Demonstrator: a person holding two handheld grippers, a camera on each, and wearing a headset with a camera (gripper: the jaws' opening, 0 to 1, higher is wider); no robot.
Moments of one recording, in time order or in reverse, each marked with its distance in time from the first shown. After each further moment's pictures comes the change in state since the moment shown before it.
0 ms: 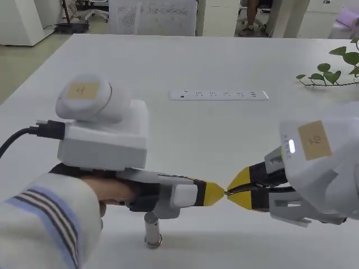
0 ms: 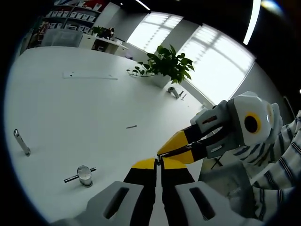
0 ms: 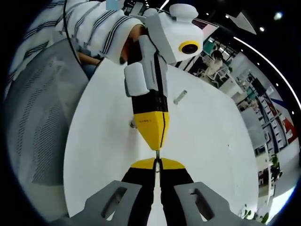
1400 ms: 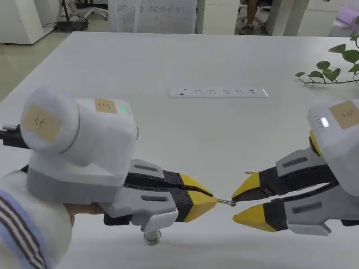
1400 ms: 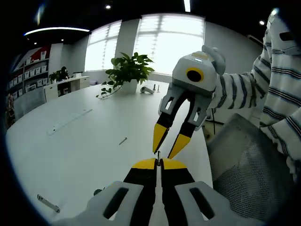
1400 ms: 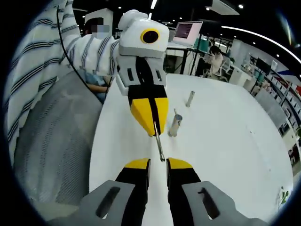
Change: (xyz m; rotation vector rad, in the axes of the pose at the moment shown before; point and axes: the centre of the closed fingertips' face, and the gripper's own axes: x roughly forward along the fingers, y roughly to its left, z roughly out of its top) left arm -0.016 -0.019 -0.010 0.583 0.001 -0.108; right arm -0.008 0.024 -0.004 0.257 -0.157 0.193
